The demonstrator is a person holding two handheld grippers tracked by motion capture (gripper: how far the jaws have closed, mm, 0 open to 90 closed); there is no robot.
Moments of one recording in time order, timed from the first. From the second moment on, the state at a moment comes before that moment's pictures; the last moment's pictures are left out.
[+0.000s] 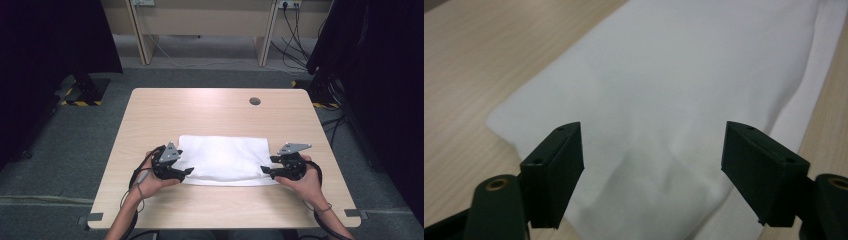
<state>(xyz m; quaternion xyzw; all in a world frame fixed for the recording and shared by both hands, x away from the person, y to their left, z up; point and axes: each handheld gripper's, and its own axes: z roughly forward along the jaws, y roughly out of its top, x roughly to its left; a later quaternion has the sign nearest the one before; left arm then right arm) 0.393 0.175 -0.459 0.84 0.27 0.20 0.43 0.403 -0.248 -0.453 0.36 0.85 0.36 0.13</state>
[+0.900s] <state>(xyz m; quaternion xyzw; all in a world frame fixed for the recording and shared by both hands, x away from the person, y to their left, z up) 0.398 0.202 -0.433 0.81 0.30 0.23 0.44 0.399 -0.264 -0.440 0.38 0.83 0.38 0.13</state>
